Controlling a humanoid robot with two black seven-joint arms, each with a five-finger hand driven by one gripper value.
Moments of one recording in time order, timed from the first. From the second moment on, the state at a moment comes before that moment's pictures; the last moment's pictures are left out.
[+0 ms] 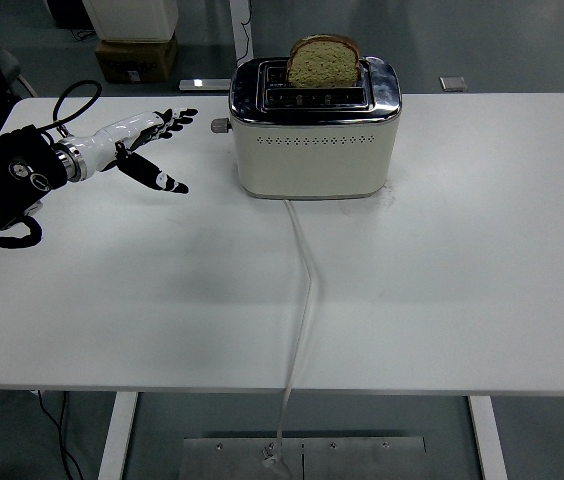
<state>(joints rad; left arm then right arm) -1.08 0.40 -0.20 -0.60 0.85 -0.22 -0.34 -0.02 0.00 0.42 0.16 -0.35 0.07 0.11</state>
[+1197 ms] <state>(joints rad) -1.09 0.37 -0.19 -0.60 0.96 -0.22 -0.34 -0.02 0.00 0.42 0.16 -0.35 0.07 0.11</state>
